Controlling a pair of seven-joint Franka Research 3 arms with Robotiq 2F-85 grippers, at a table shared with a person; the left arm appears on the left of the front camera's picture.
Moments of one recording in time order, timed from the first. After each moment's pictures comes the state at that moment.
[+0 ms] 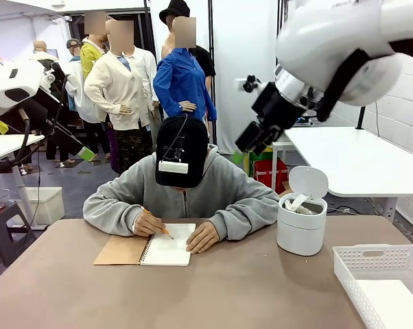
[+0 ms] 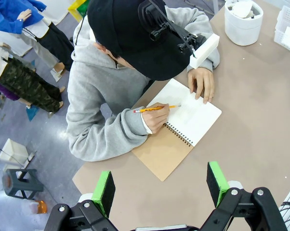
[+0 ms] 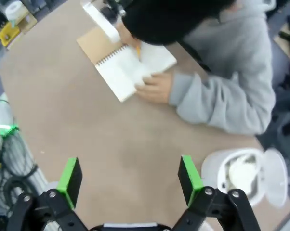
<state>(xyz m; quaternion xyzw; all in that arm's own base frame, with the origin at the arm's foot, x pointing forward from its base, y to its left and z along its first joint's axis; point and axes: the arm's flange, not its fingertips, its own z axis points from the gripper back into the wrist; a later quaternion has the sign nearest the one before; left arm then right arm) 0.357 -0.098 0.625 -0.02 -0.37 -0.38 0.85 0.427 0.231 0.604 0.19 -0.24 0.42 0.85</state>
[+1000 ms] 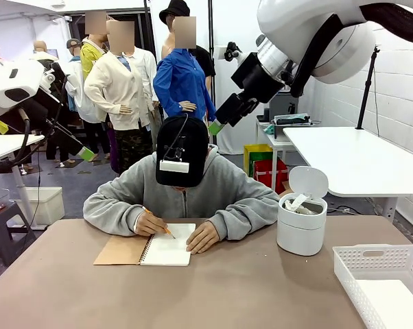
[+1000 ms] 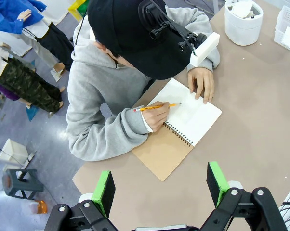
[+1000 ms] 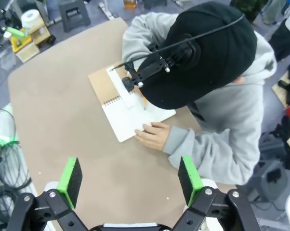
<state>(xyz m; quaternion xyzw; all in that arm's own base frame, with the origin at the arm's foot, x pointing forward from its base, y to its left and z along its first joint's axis) 0.357 -0.098 0.625 -0.02 -0.37 -0.38 0.85 0.448 0.262 0.646 0.20 -0.30 0.47 0.80</state>
